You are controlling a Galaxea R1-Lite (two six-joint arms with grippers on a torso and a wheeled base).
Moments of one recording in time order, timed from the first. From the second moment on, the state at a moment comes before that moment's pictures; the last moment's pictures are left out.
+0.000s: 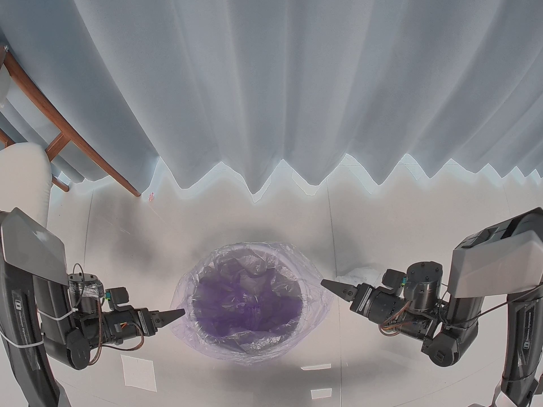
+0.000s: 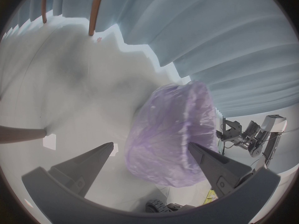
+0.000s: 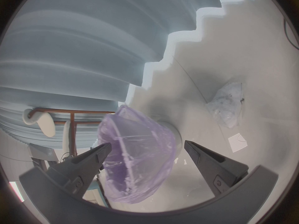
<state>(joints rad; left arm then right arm) 0.00 2.27 -0.14 -1.55 -0.59 -0.33 0.52 2.30 -0.41 -1.55 0.20 0.83</state>
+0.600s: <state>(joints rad) 0.01 1.99 -0.19 -1.54 -0.63 -0.47 0.79 2.05 -0.23 -1.55 0.34 0.97</state>
